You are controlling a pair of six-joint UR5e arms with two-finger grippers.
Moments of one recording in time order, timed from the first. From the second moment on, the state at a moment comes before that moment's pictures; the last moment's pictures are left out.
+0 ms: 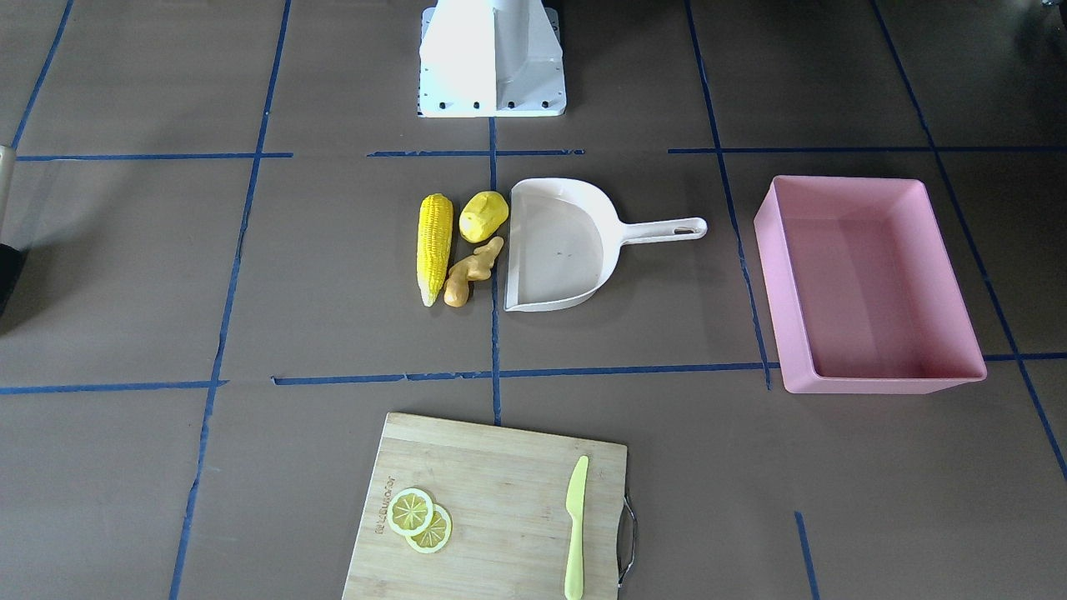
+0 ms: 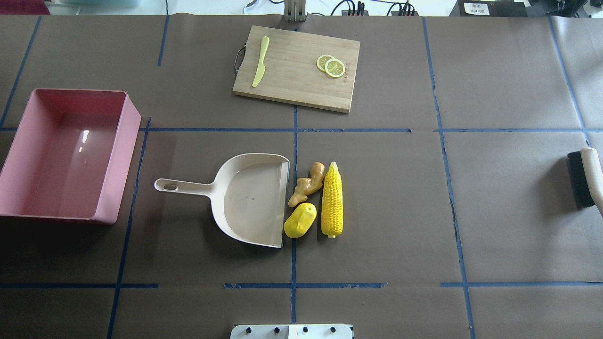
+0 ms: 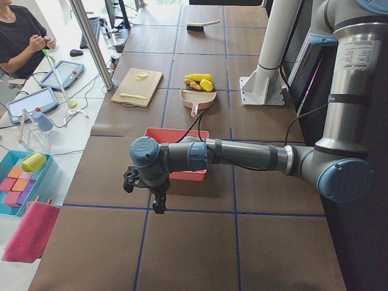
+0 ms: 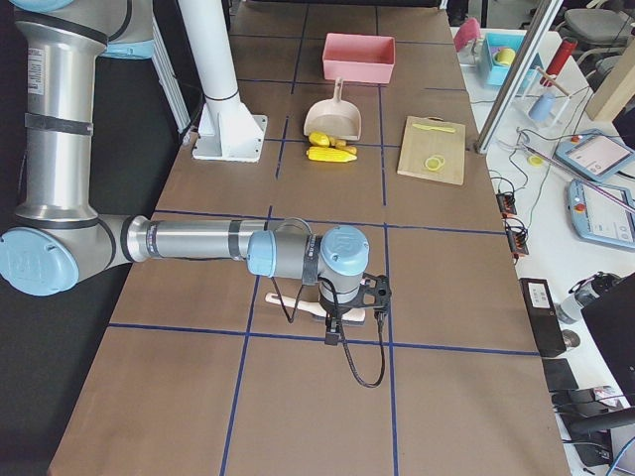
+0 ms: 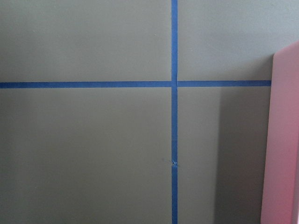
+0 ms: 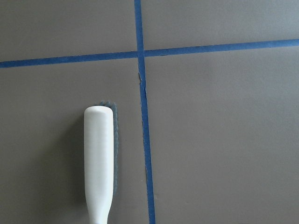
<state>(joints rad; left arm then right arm) -1.59 -1.63 -1.62 -1.39 -2.36 0.09 1.59 -1.70 1.75 -1.66 2.35 0.03</state>
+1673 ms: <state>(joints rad) -1.56 -1.57 -1.75 -1.53 -2.53 0.09 1.52 -1.70 1.83 -1.65 2.36 0.05</state>
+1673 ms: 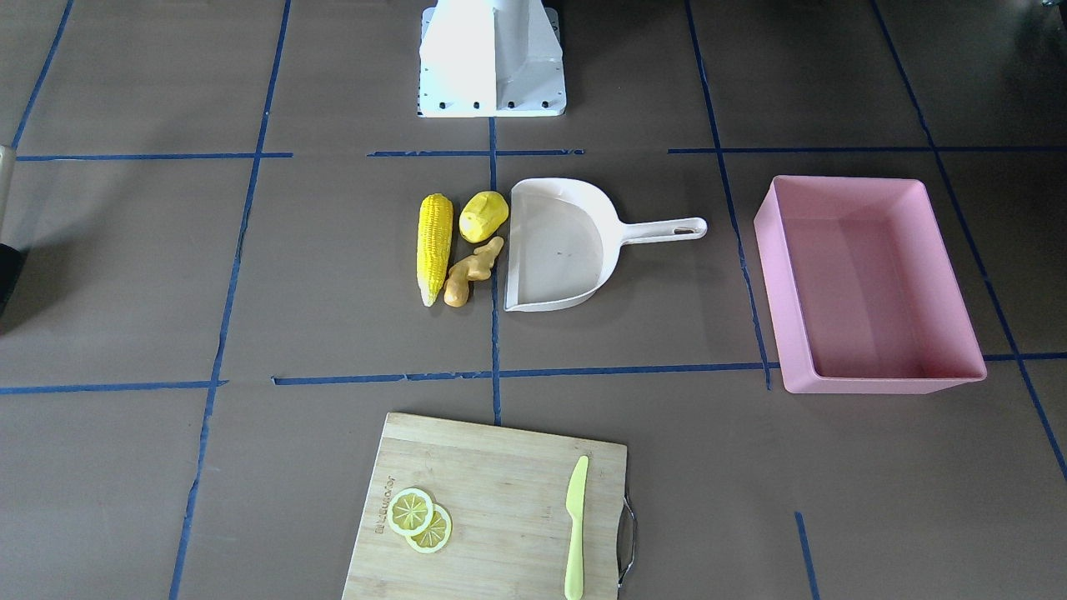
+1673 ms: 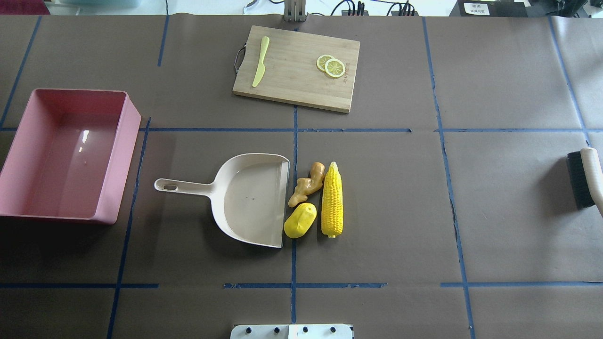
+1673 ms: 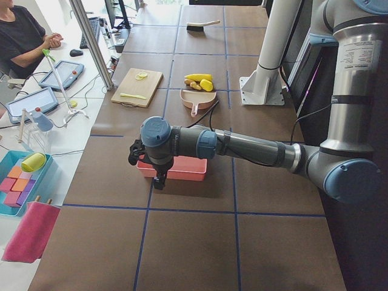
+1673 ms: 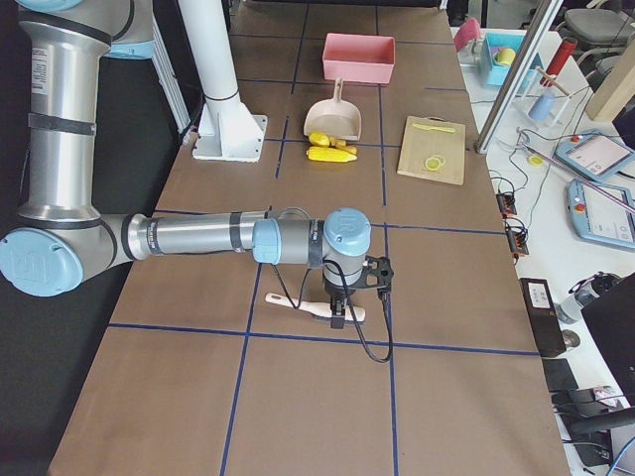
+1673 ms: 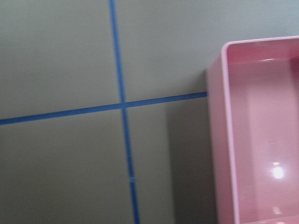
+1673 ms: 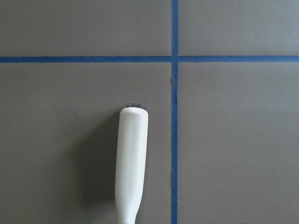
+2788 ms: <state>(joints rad) -1.14 -1.82 -1.78 -1.82 -2.48 0.13 1.28 -1.88 1.96 -1.27 2.38 0.48</state>
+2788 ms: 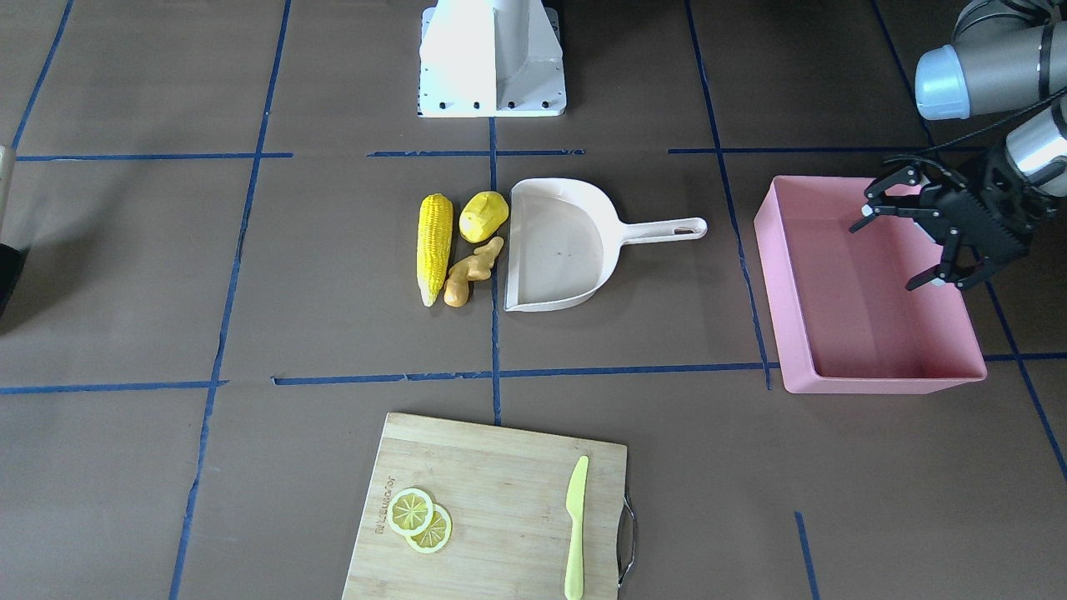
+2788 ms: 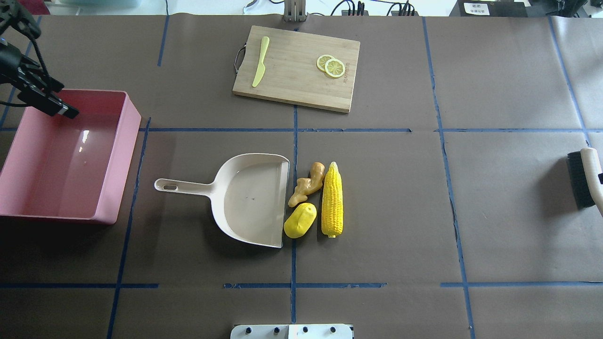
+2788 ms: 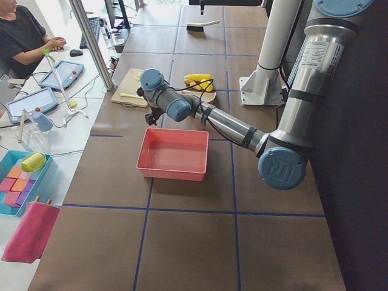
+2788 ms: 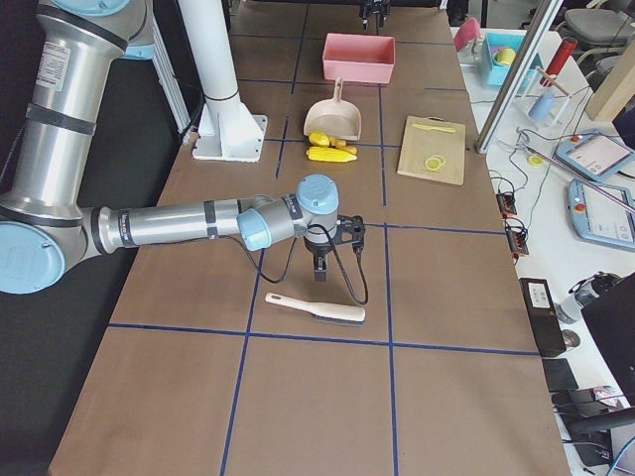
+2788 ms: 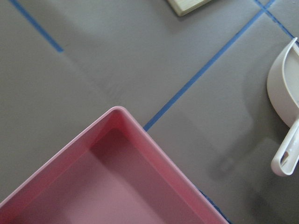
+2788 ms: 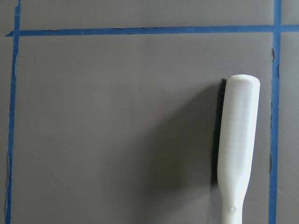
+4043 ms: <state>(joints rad) -0.81 -1.92 -1.83 -1.80 -2.24 0.26 1.12 -2.03 1.94 -1.16 2.27 0.67</state>
